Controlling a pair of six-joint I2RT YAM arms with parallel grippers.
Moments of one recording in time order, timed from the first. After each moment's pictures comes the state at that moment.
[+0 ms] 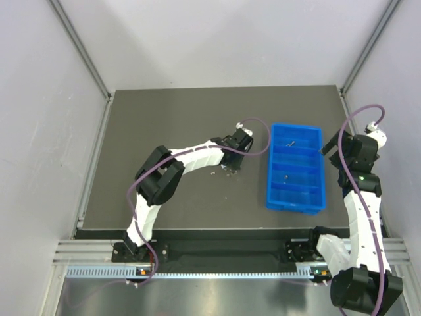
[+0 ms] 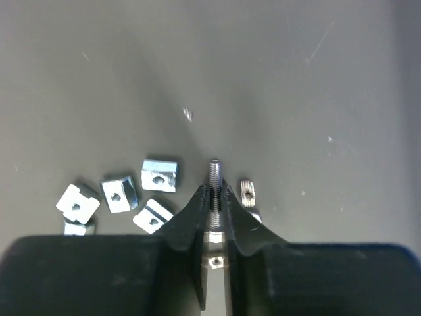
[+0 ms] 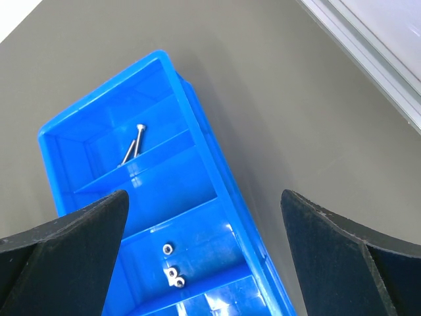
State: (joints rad) left arm -0.83 2.10 1.52 -0.45 -0.19 -0.32; right arm -0.22 0.84 0.79 -0.48 0.13 0.45
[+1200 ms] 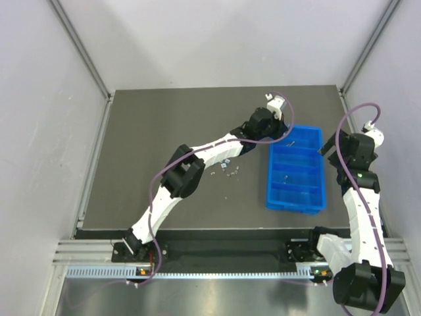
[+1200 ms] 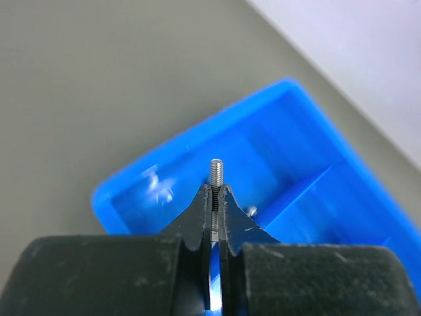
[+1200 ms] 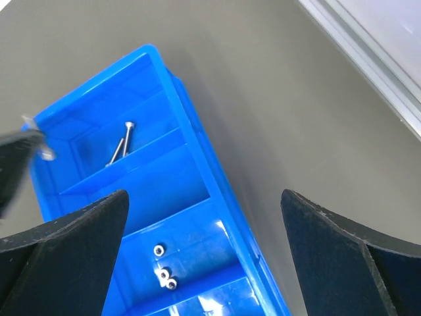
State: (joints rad) left arm -0.85 2.44 2.04 0.18 0.08 -0.34; right arm -0.20 0.87 0.79 -0.48 0.17 0.44
